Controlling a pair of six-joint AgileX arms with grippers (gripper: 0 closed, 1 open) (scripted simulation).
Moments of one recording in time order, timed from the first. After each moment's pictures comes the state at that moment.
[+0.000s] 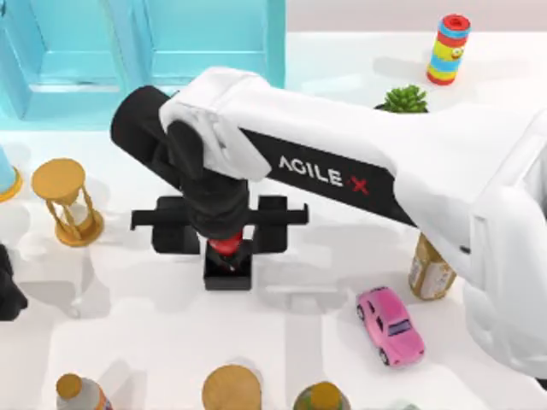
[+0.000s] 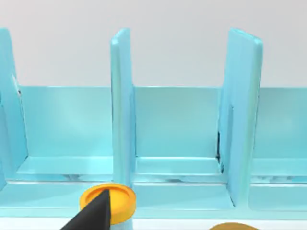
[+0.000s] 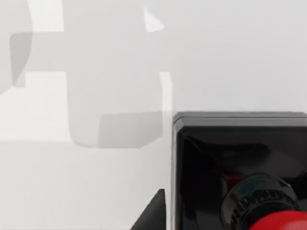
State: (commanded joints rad) left arm 0.00 0.00 0.00 0.00 0.00 0.00; right arm 0.89 2.46 2.15 -1.13 0.16 0.90
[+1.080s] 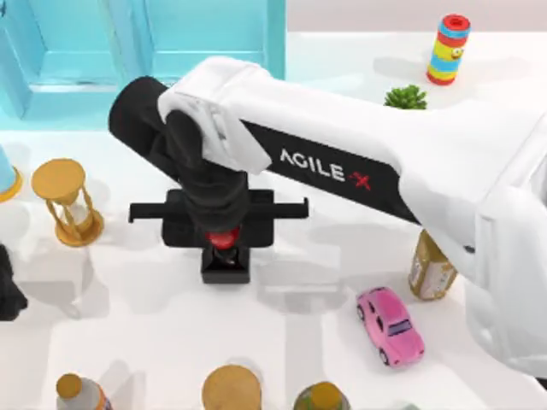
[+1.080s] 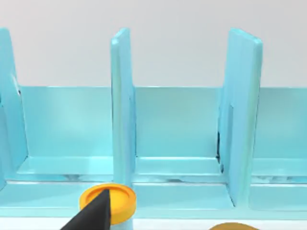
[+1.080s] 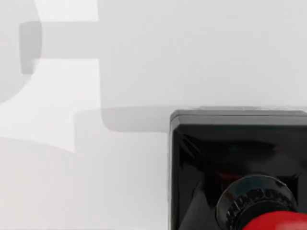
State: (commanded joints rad) left arm 0.00 0.00 0.00 0.00 0.00 0.00; right arm 0.89 2.46 2.18 -1.16 0.16 0.91
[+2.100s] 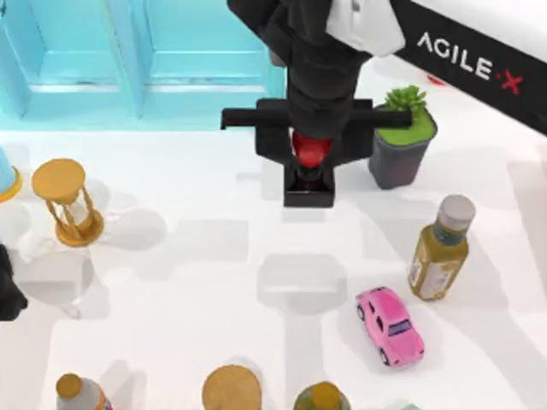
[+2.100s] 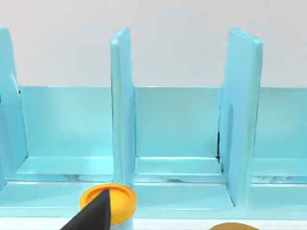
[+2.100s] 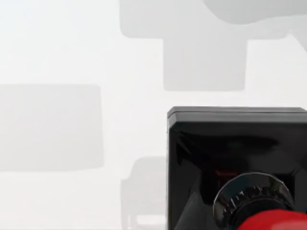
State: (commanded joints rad) left arm 0.00 0.00 0.00 0.00 0.00 0.00; right arm 0.68 2.25 2.14 -1.29 0.12 0.71
